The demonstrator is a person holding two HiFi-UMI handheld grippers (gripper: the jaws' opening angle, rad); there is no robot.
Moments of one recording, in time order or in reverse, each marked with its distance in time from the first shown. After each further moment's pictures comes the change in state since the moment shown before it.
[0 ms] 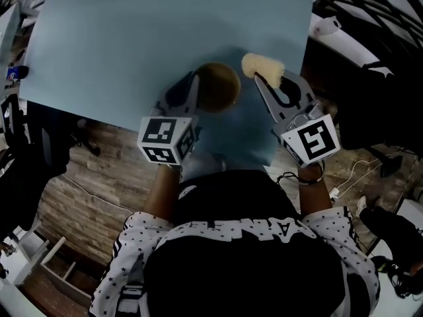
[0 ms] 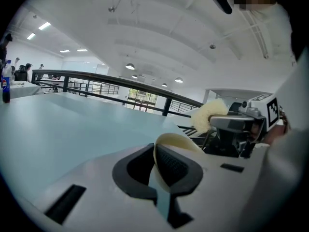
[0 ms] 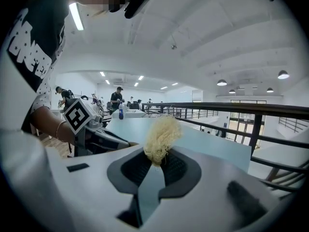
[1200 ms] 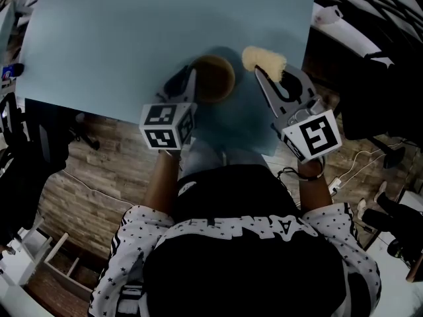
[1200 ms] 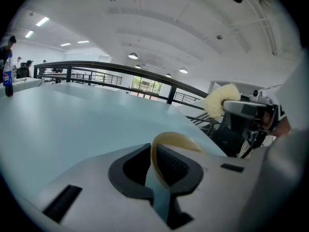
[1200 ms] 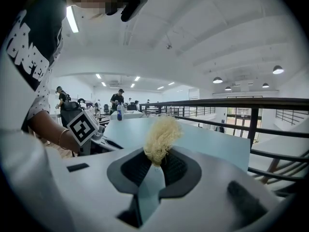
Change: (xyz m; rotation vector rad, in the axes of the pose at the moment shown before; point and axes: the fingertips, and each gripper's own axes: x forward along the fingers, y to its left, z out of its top) left arm 0.006 0.024 -0.049 -0.031 0.132 0.039; right arm 0.001 0.013 -0.011 0.061 0.003 -0.022
